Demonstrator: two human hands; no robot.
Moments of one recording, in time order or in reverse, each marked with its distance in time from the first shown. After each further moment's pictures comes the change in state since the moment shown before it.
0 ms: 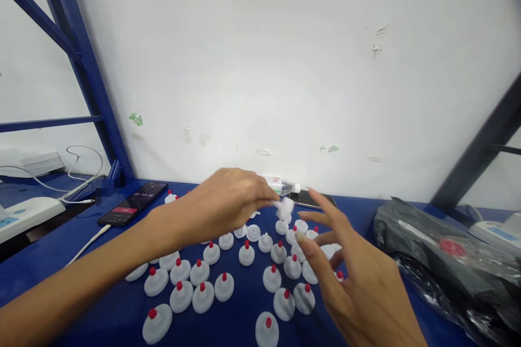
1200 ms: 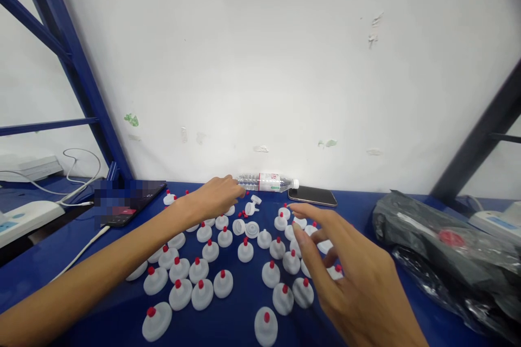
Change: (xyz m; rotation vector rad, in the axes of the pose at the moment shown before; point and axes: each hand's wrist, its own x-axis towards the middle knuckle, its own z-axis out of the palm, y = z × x) left_hand -0.007 -0.087 0.065 0.308 -0.311 -0.234; right_hand 0.002 -0.004 0.002 0.081 0.002 -0.059
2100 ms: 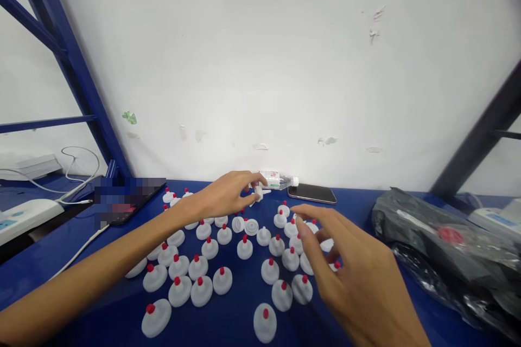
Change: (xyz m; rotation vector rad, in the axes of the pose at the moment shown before) left_hand 0.004 0.028 -0.018 -0.373 0.165 0.028; right_hand -0.003 0.005 0.001 -0.068 -0.004 0.073
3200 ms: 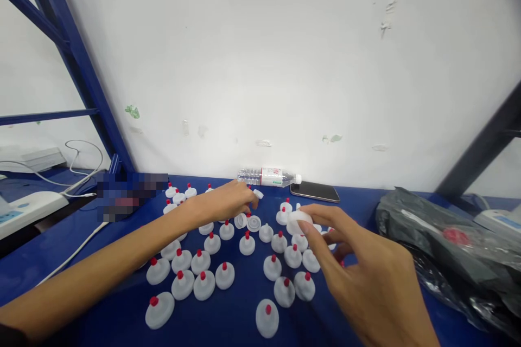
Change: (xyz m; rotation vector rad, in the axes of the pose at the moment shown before) left_hand 0.000 -0.030 0.031 0.177 -0.204 0.164; right_hand -0.002 0.002 -0.002 0.012 0.054 0.019
